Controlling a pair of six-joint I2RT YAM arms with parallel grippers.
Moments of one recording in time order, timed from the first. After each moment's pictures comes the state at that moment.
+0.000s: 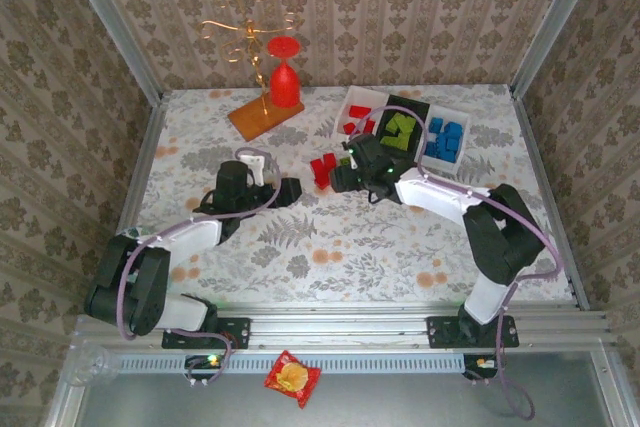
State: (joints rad) left arm -0.40 1.36 0.57 0.25 0.36 -0.43; right arm 0.59 1.75 1.15 -0.24 0.10 0.30
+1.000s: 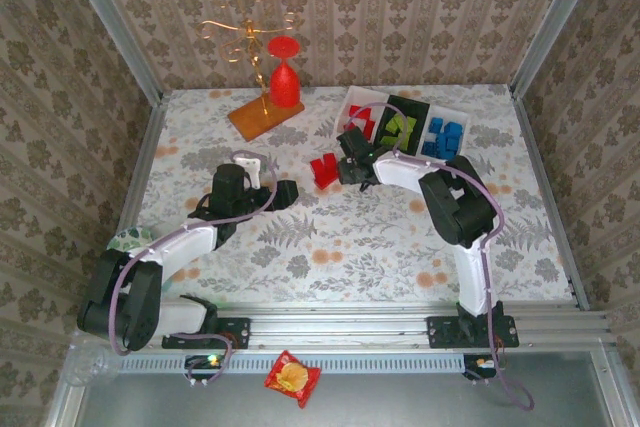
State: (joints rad) left arm -0.40 1.29 0.55 0.19 0.32 -0.43; right arm 0.51 2.11 1.42 -0.31 0.17 0.29
